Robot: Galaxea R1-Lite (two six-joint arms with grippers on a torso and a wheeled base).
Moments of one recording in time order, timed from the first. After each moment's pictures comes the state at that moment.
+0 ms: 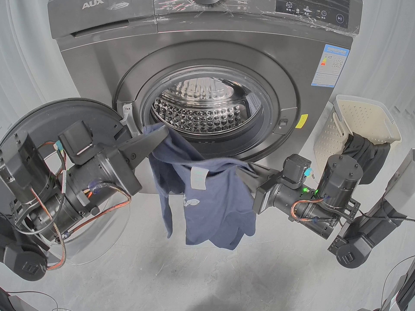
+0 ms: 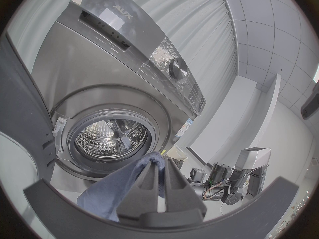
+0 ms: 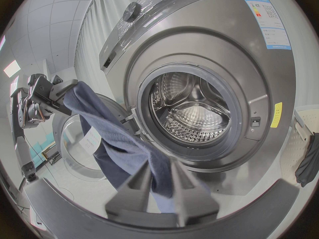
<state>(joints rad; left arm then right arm) -0.59 1.51 -0.50 -1.25 -0.18 -0.37 0.67 1.94 -0.62 -1.39 0.03 0.06</state>
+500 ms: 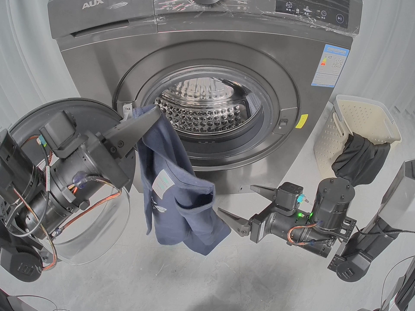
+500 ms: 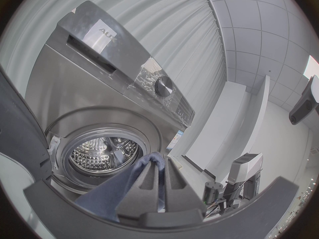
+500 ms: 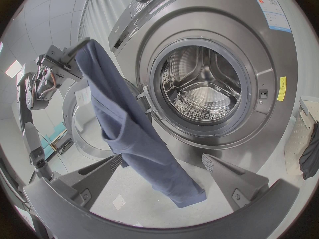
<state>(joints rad) -0.59 1.48 -0.49 -1.35 -0.21 -0.35 0.73 1.96 -0.50 -1.38 0.04 0.06</state>
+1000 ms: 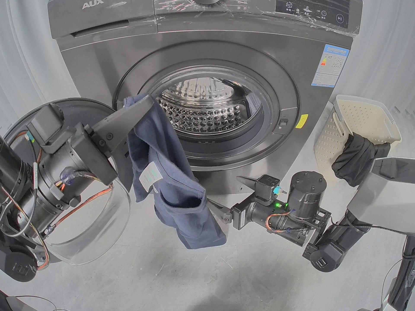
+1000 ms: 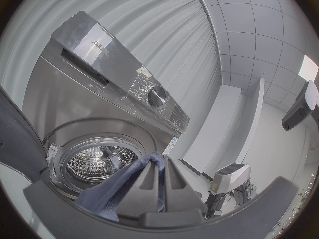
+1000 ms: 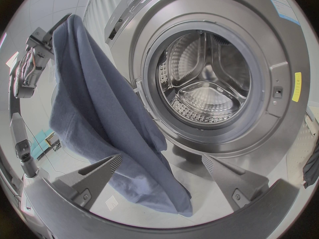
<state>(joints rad) -0.59 1.44 -0.49 -1.37 -0.24 -0.35 0.69 2.12 -0.70 -1.37 0.06 0.00</state>
